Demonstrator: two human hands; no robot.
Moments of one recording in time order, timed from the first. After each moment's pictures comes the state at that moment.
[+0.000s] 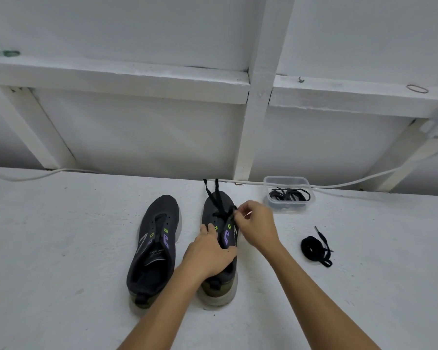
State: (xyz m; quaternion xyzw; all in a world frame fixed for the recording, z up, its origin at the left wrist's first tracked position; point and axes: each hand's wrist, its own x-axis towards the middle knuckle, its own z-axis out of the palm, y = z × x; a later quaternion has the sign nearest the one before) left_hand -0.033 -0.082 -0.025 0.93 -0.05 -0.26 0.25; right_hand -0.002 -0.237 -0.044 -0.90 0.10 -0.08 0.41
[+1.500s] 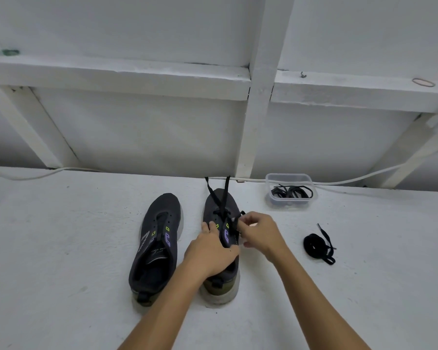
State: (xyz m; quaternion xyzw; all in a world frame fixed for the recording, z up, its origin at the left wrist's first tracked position) left_hand -0.034 -0.082 -0.025 0.93 -0.05 -0.26 0.23; right_hand -0.022 -0.241 -0.049 -0.81 0.17 0.04 0.56
